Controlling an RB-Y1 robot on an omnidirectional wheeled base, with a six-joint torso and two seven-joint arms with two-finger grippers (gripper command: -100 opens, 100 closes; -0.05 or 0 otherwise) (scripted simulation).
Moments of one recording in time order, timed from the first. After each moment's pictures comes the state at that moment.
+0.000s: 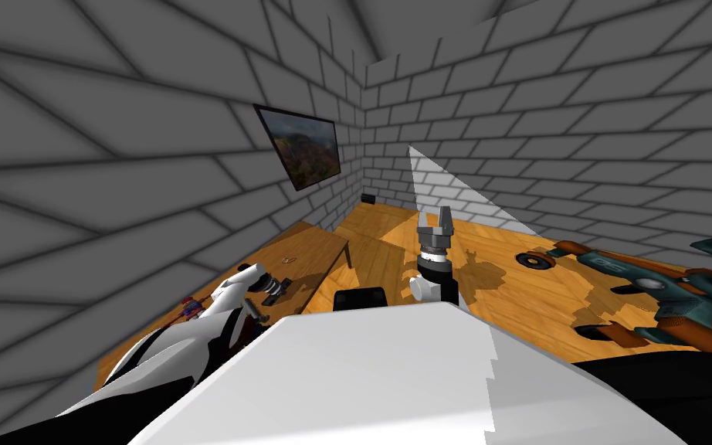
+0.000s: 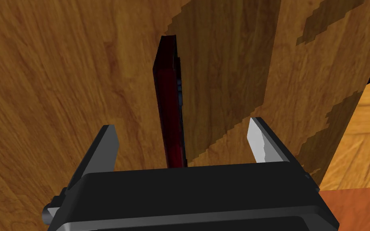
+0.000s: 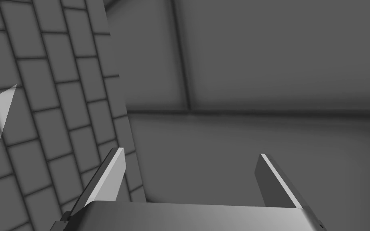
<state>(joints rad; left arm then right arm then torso) -0.25 0.67 0.20 -0.63 0.66 1.13 0.37 0.53 -0.01 0.06 -2.22 -0.04 -0.63 0.10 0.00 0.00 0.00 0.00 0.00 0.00</state>
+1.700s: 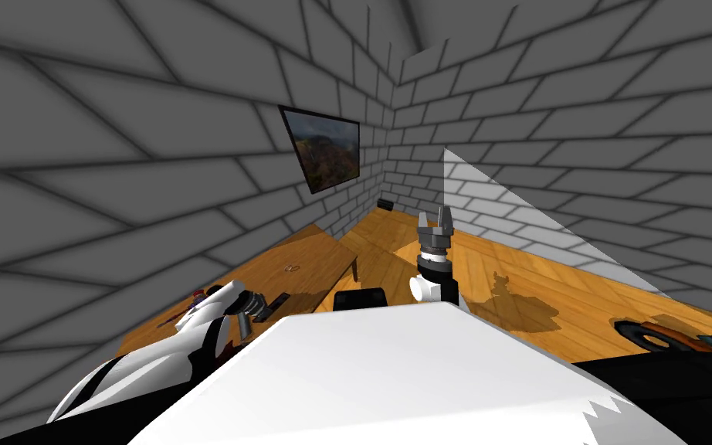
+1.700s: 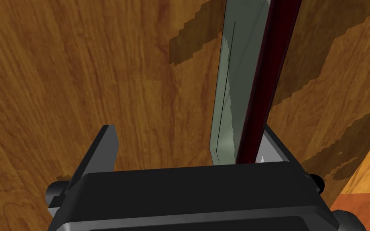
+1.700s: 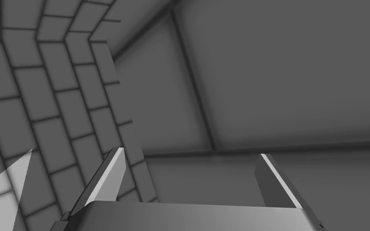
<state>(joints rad) -0.17 0.72 0.39 -0.49 0.67 1.08 0.00 0.53 -0.01 0.06 -2.22 -0.04 -0.63 0.10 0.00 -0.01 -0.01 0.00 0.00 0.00</state>
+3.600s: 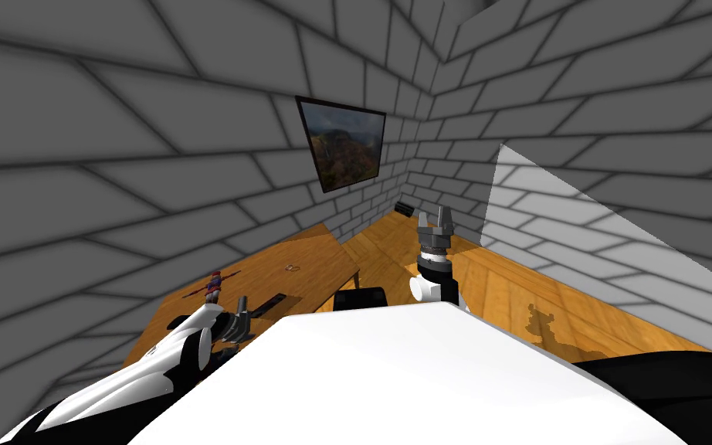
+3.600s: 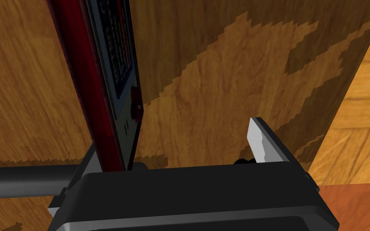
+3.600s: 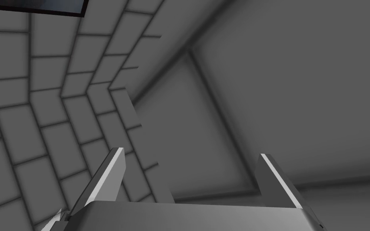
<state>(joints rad) -0.08 0.75 0.59 -0.36 0.68 1.02 -0.50 0.53 -0.01 0.06 -2.22 -0.04 -0.63 0.10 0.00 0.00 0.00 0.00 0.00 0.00</state>
